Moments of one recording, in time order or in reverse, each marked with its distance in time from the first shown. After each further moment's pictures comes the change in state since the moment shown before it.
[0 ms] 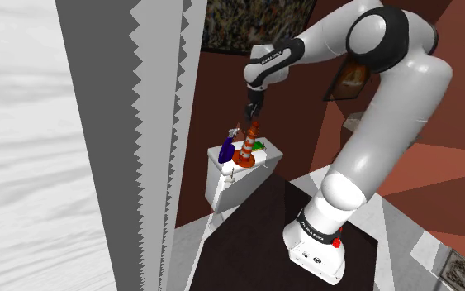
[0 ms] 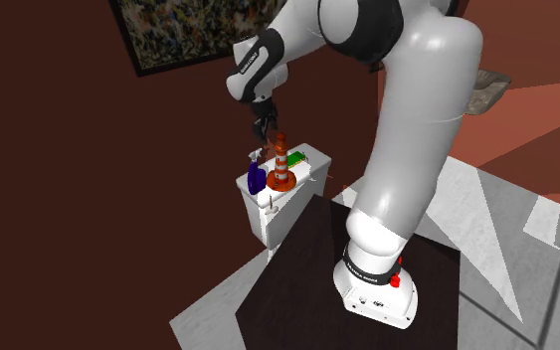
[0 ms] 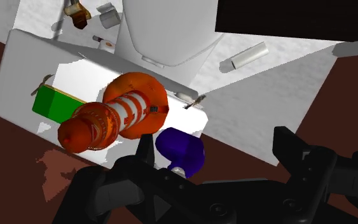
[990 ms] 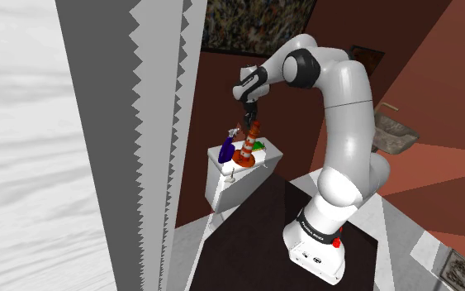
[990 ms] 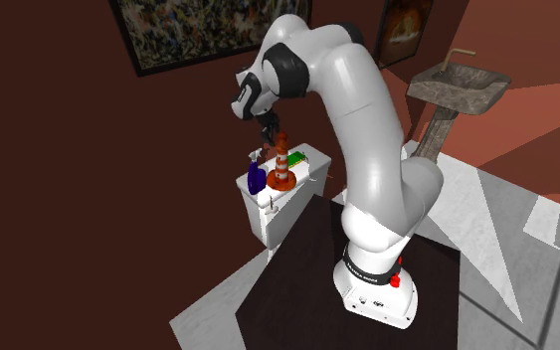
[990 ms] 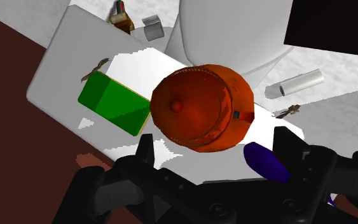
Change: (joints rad) arm -0.129 0.574 -0.021 0.509 -0.003 0.027 -0.179
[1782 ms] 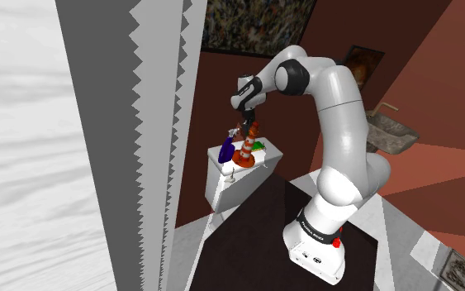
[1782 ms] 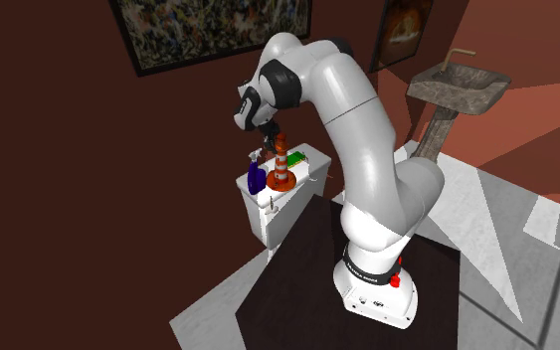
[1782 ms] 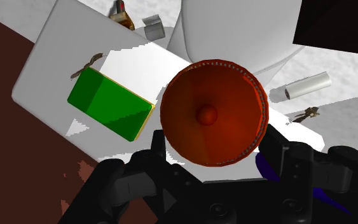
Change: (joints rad) arm -0.023 0.122 0.008 0.066 0.005 0.045 0.001
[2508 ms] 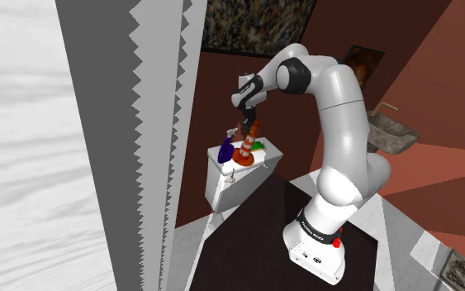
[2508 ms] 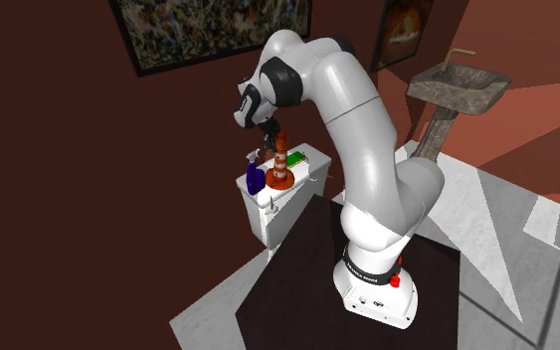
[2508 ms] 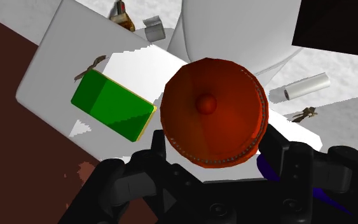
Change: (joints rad) arm 0.000 -0.018 -0.002 -0.004 -0.001 -0.014 -0.006
